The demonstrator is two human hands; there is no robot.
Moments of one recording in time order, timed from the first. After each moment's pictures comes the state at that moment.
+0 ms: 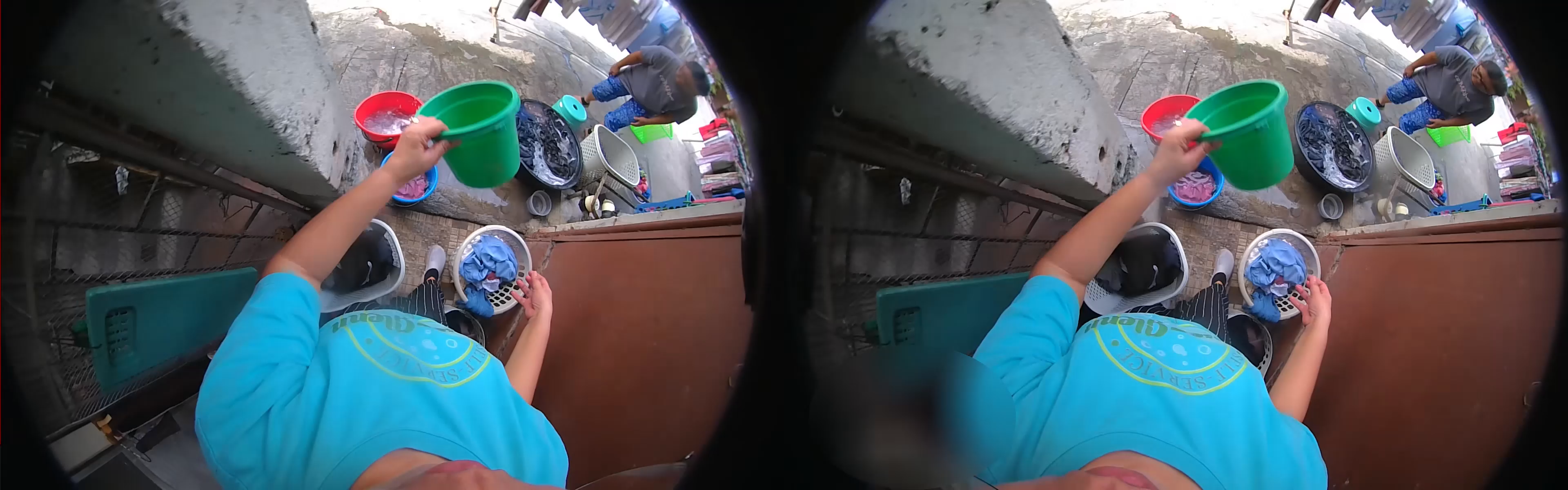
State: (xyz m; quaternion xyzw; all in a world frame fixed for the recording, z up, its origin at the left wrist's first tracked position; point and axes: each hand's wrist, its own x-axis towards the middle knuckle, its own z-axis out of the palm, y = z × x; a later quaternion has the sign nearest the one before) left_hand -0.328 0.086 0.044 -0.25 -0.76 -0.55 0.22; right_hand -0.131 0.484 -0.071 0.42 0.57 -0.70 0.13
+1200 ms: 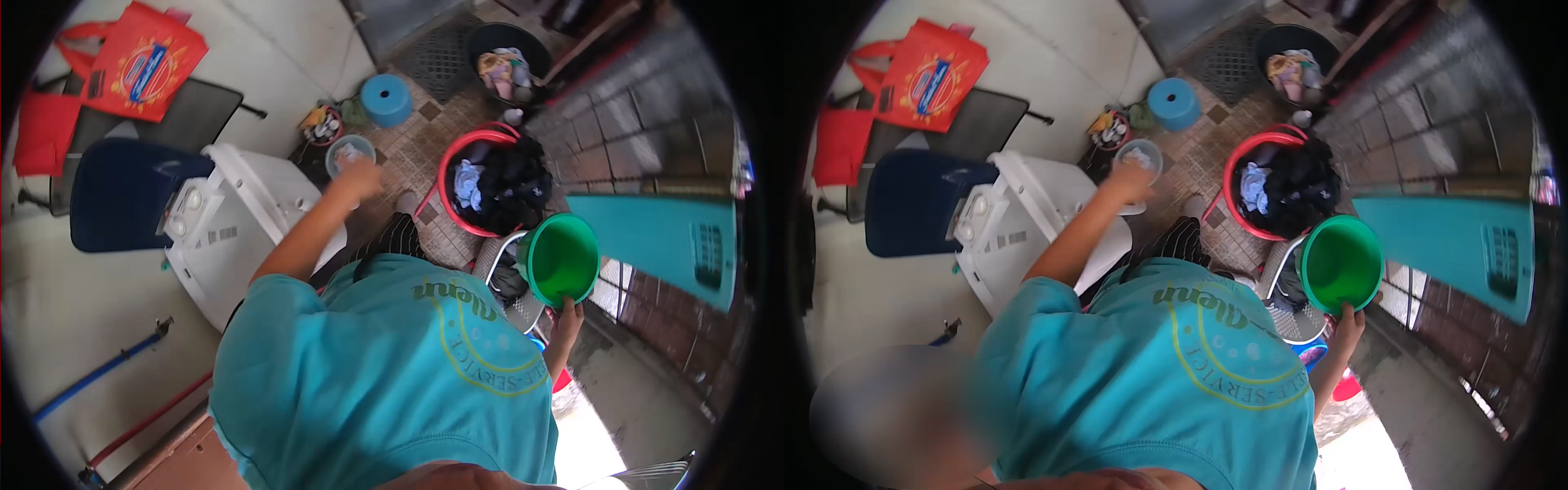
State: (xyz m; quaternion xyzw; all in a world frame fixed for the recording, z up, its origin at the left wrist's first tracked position) left_hand 0.552 0.152 -0.045 0.80 -0.51 -0.27 -0.16; right_hand 0.019 -0.019 -0.014 -0.35 0.65 -0.28 0.61
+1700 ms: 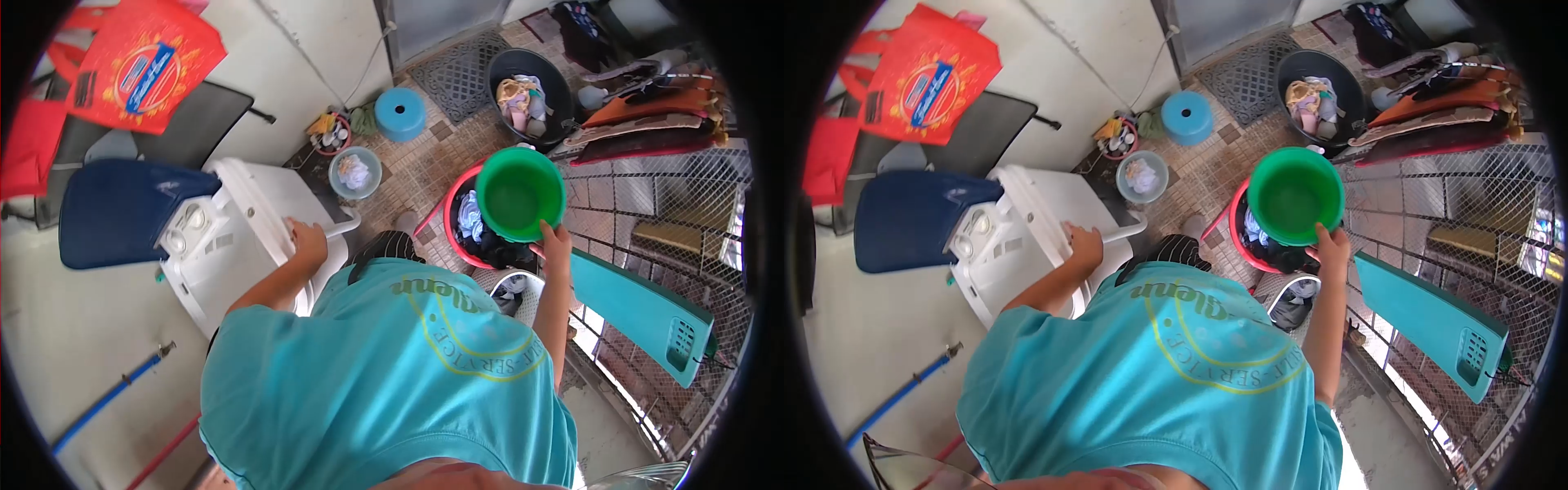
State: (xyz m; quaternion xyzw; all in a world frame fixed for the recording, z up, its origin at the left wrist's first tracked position) left_hand 0.617 0.382 -0.269 0.97 -0.14 0.06 -0.17; right_hand 0.333 -0.126 0.004 -0.50 0.59 -0.13 0.63
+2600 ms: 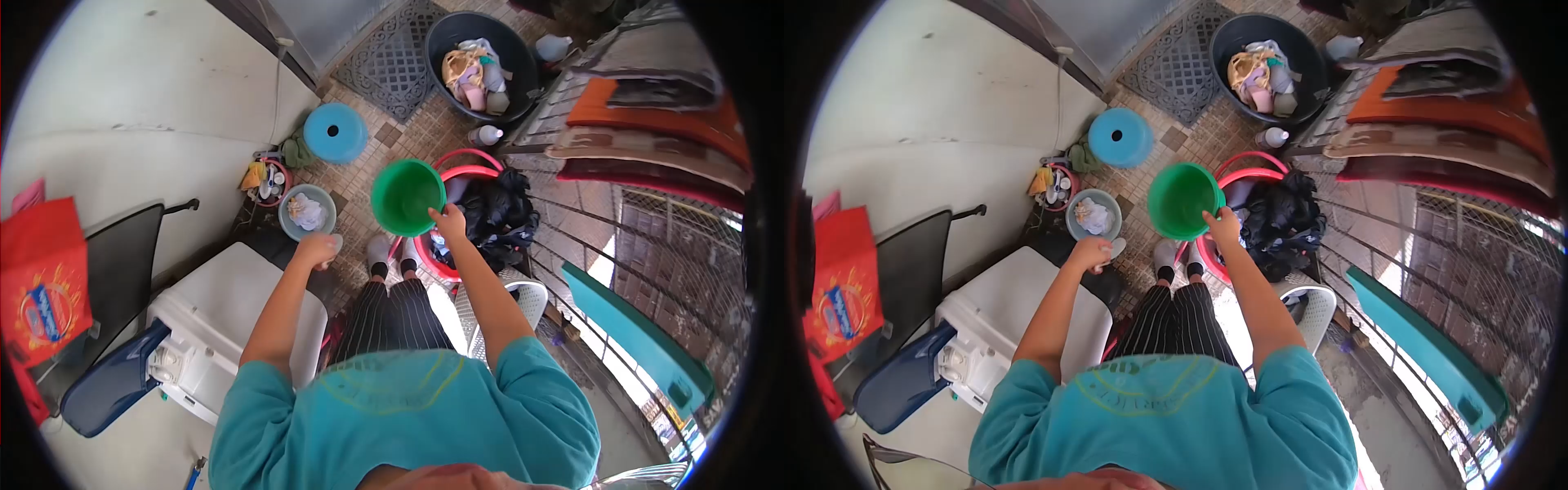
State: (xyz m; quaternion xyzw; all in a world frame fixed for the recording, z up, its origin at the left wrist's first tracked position) left_hand 0.736 0.096 -0.245 0.80 -0.19 -0.56 0.09; right_hand 0.492 -0.153 -0.297 -0.54 0.60 -0.02 0.59
